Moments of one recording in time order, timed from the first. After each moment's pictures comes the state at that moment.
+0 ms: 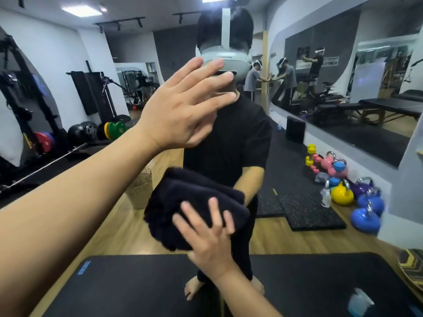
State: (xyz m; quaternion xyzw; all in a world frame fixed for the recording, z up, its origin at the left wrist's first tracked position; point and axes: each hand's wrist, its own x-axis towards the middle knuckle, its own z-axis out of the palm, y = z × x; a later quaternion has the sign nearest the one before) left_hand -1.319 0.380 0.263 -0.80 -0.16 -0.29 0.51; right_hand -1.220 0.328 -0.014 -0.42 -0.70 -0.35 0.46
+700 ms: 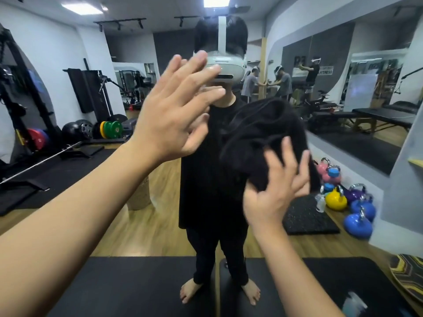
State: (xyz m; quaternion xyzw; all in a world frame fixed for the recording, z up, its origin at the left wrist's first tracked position) left_hand -1.349 0.352 0.251 -0.77 -0.21 -0.39 0.46; right_hand -1.163 0.325 0.104 -0.50 -0.49 -0.21 0.68
